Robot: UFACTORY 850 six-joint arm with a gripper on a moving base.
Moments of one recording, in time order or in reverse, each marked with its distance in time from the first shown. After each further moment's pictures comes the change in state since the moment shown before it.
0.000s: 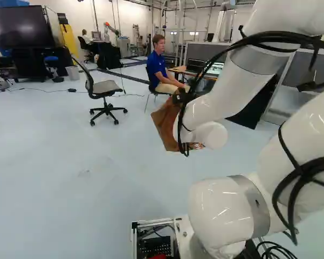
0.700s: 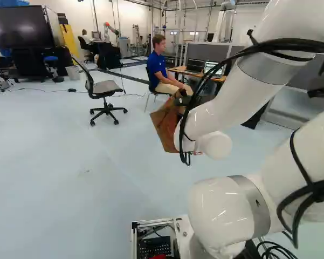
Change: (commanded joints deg) arm 0.7 3.3 3.5 0.0 2.2 2.5
